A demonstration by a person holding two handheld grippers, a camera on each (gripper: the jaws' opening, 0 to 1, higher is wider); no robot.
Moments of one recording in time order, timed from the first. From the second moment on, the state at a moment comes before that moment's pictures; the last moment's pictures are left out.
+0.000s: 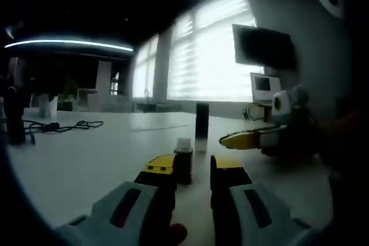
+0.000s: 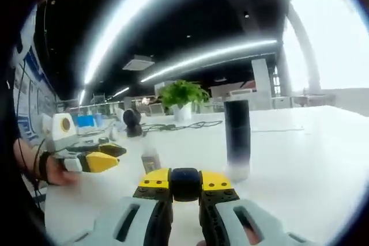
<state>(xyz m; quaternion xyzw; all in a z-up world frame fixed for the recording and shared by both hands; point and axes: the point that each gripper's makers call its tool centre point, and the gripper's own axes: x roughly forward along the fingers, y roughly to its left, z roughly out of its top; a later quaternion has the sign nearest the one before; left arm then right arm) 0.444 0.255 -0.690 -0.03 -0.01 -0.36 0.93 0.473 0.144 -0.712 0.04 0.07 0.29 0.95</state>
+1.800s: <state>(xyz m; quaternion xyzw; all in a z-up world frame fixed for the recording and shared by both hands) 0.445 0.256 -0.690 -0.02 -0.02 -0.36 0.93 0.482 0.151 -0.755 -0.03 0.17 0.29 0.94</state>
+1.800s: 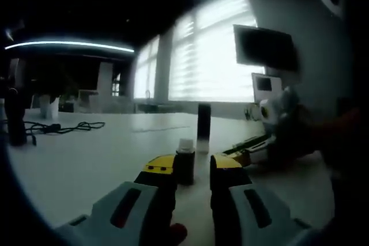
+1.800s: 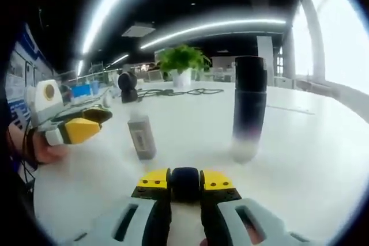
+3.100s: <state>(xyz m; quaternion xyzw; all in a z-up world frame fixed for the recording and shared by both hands) 0.437 0.280 -0.679 -0.02 -0.02 -0.34 0.94 0.434 0.121 -0.684 0.05 0.03 0.30 0.95</state>
